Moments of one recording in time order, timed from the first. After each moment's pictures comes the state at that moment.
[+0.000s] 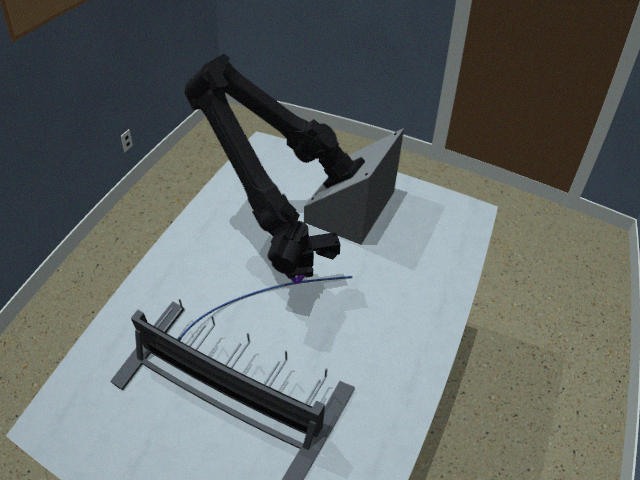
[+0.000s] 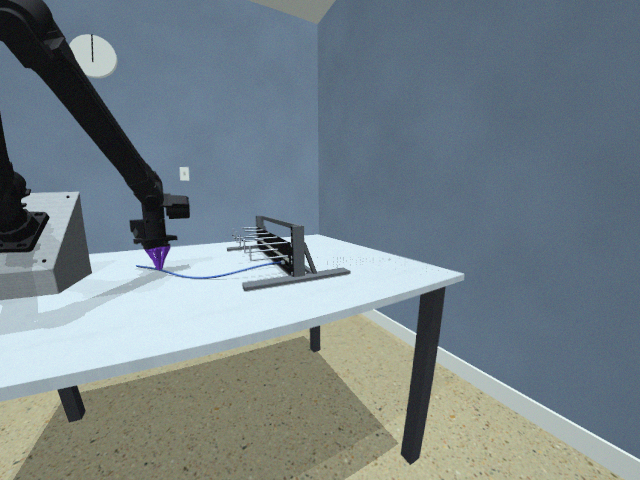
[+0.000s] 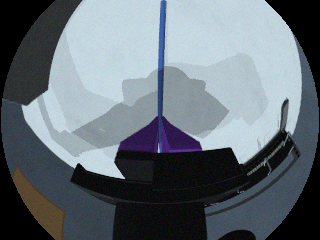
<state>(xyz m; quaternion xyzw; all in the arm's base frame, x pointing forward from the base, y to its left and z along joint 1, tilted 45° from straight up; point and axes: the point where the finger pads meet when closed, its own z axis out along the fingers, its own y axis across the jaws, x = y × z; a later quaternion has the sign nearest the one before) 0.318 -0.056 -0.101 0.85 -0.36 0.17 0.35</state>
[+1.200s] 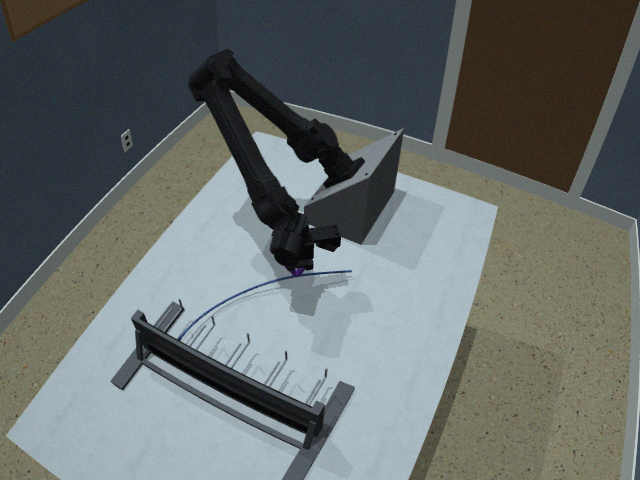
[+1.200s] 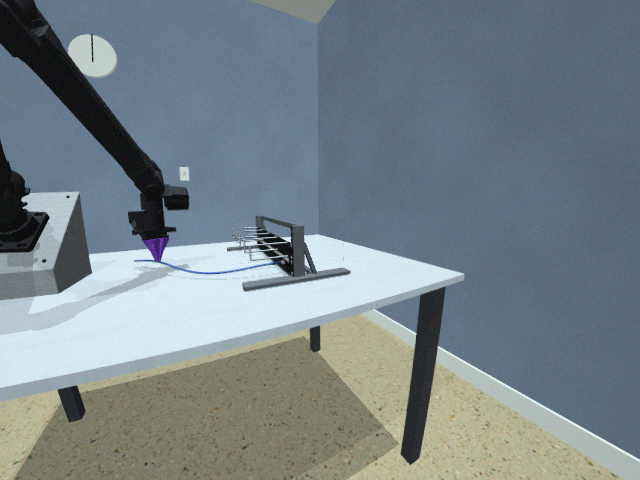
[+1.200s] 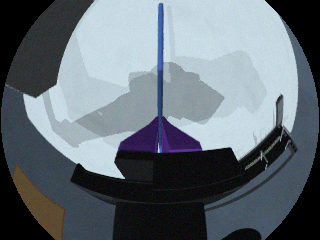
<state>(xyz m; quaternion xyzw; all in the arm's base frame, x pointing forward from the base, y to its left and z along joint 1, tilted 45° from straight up) 0.315 -0.038 -0.082 0.85 -0.36 0.17 0.35</state>
